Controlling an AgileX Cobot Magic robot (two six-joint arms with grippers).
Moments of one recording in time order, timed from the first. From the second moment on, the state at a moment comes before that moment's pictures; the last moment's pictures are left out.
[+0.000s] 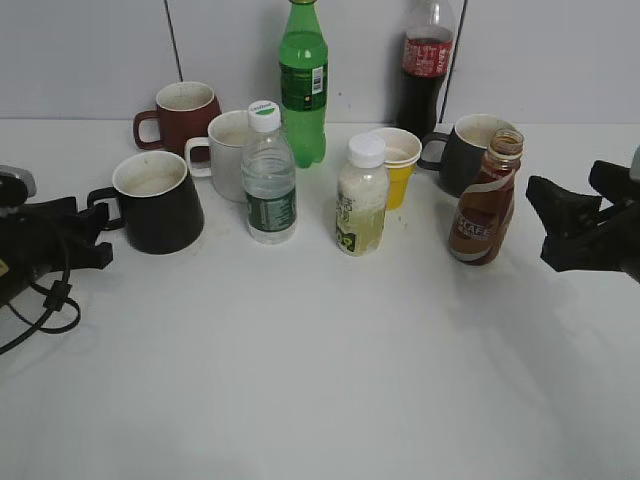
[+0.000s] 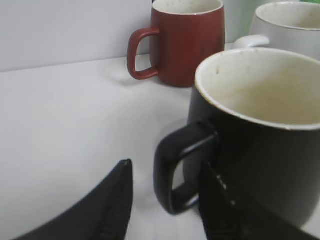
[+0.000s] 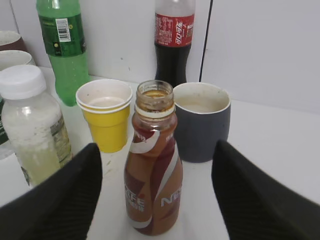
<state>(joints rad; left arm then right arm) -0.09 2.06 -0.50 0.16 -1.21 -0.02 0.23 1.52 -0.23 -0.05 -1.07 -0.03</state>
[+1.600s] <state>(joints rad) -0.09 2.14 -0.69 0.16 -1.16 0.00 0.23 2.00 -0.41 -0.06 -1.21 -0.03</state>
